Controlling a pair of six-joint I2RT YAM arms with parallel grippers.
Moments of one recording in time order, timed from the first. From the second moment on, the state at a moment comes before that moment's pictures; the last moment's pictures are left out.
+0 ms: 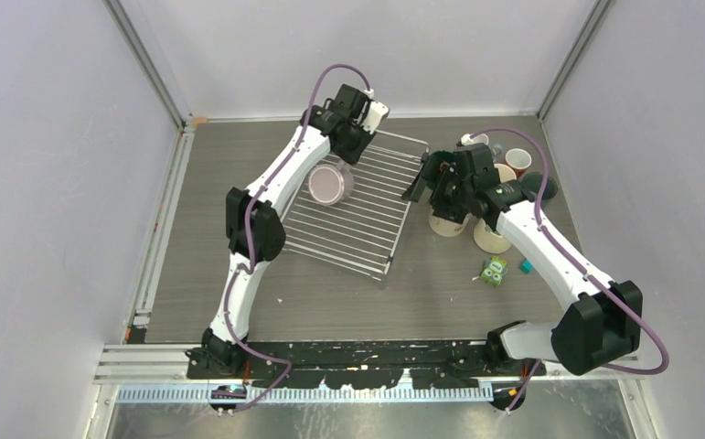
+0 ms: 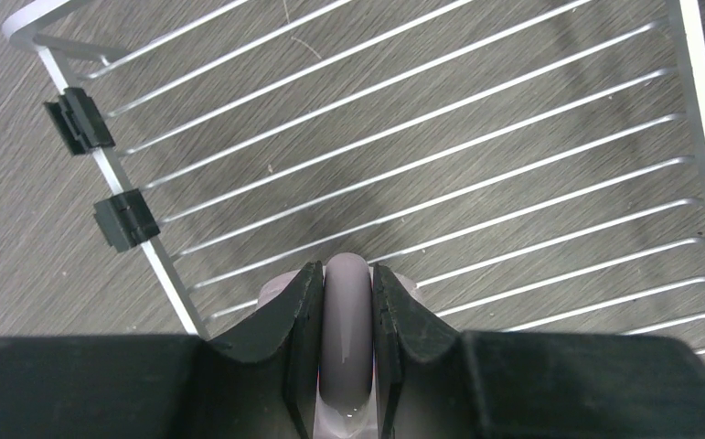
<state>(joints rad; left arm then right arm) -0.56 2.32 2.39 -0.98 0.02 0.21 0.35 1.30 1.11 -0.58 -0.14 0.74</state>
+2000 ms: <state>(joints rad) -0.56 2.29 2.22 -0.89 -0.24 0.26 0.36 1.30 1.07 -0.55 -0.13 0.74</state>
